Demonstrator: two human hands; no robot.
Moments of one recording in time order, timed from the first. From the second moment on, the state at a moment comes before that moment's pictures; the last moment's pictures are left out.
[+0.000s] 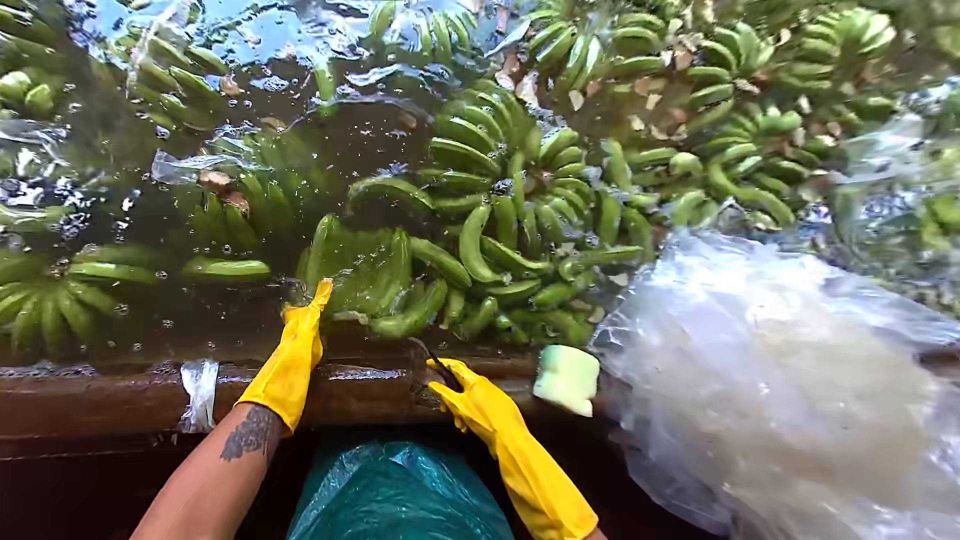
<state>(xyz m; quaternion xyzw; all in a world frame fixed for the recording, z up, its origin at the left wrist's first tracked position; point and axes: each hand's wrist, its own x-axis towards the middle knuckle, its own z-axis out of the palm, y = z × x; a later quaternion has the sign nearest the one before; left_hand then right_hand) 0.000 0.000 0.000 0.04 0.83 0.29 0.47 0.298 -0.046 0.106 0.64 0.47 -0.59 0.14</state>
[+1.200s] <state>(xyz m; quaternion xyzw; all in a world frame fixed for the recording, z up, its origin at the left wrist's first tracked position) 0.022 -0.012 0.054 0.11 0.82 0.22 0.52 0.203 0.000 0.094 0.51 0.65 -0.44 0.35</state>
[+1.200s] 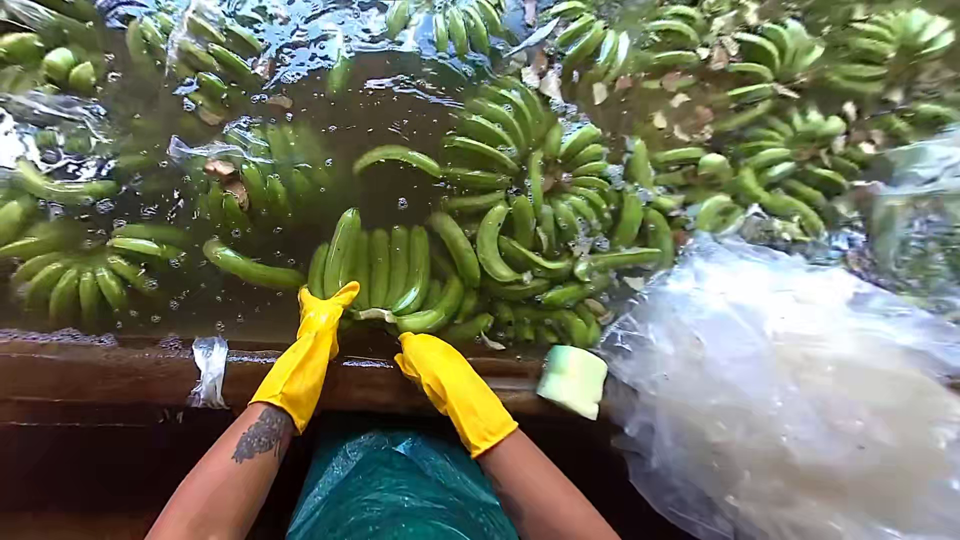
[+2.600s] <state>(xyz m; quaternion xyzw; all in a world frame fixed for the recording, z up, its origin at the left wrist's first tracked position) 0.000 -0.019 0.040 0.24 0.82 0.19 0.48 0.187 -0.061 0.072 0.45 0.18 -0.87 0.04</state>
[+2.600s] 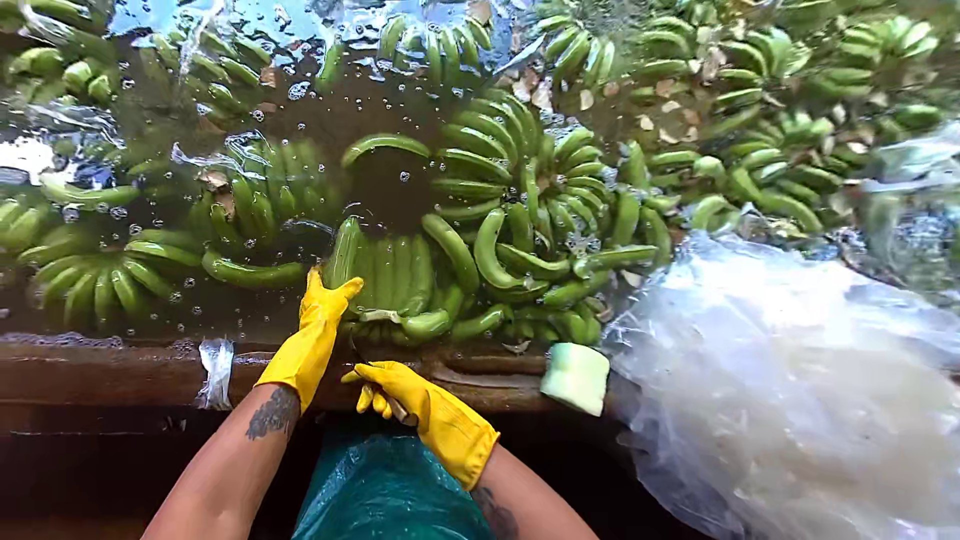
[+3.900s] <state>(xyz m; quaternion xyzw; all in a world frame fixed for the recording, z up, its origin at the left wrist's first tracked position) 0.014 -0.006 0.004 0.33 0.83 0.18 0.41 0.233 -0.064 0.071 0.48 0.23 -0.85 0.04</state>
